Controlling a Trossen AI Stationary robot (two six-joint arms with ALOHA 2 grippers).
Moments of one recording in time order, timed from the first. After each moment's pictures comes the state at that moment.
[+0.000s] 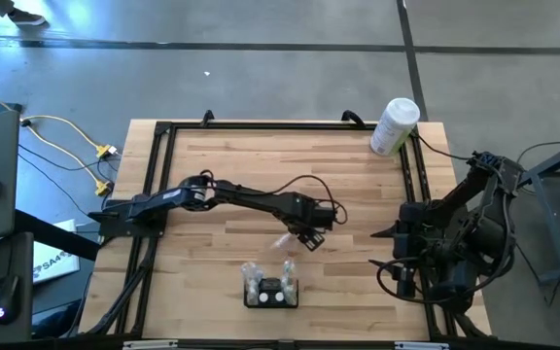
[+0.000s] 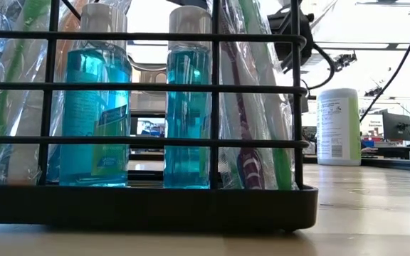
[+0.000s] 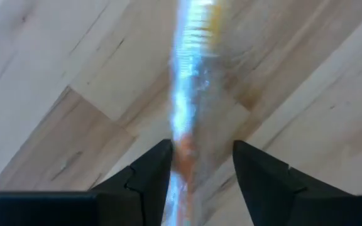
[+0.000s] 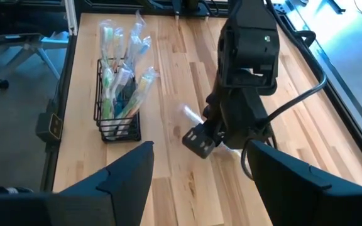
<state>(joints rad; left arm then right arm) -0.07 2.42 2.07 -1.03 -0.08 -0.82 0.96 1.42 1.69 -1.39 0.83 0.87</state>
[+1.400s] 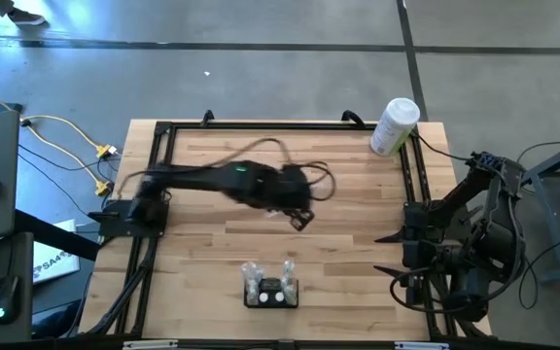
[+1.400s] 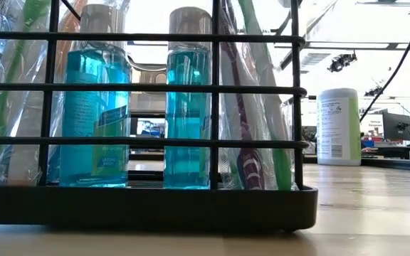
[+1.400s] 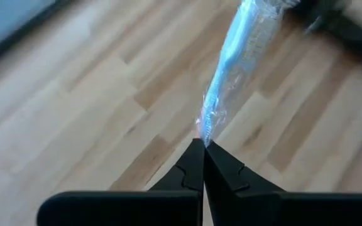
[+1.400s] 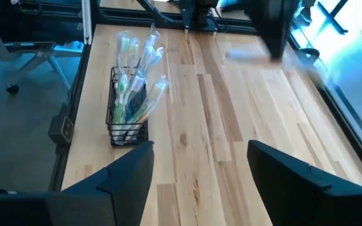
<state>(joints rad) -0.17 2.01 2.33 -1.34 -0.40 -0.81 1.04 1.42 1.69 -1.38 0.89 0.87</state>
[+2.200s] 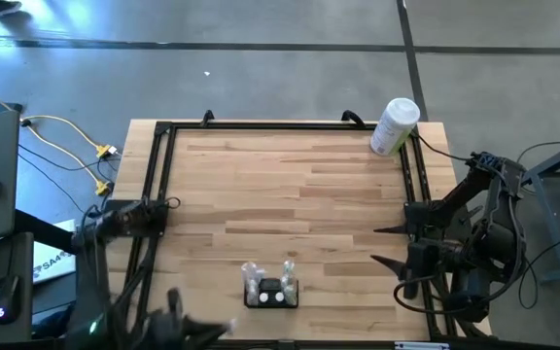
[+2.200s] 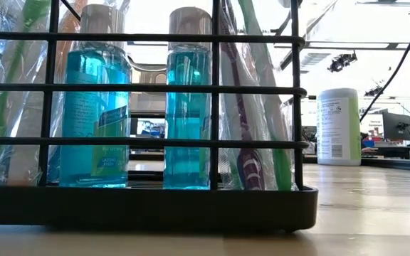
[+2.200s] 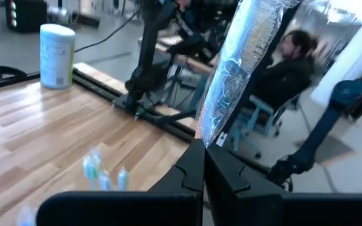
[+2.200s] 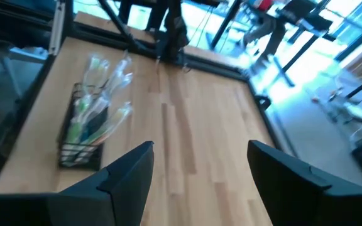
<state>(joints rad) -1.11 1.98 2.33 -1.10 -1.36 -1.20 1.04 1.42 1.69 -1.38 1.07 0.68</state>
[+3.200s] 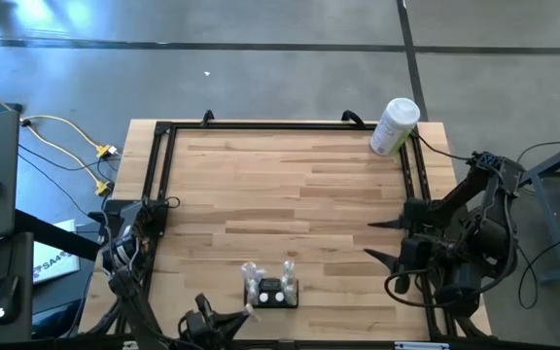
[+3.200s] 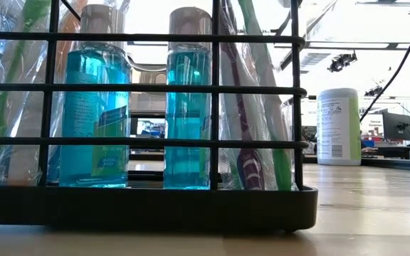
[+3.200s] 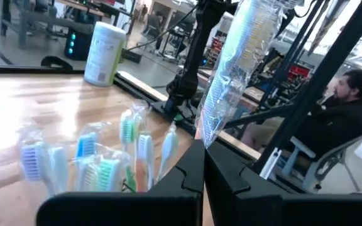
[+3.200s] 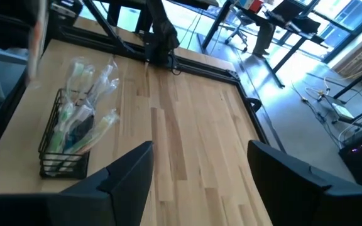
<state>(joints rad) -1.05 2.22 2.08 -1.53 -1.56 -2.18 0.98 1.42 1.69 -1.33 1.08 0.60</state>
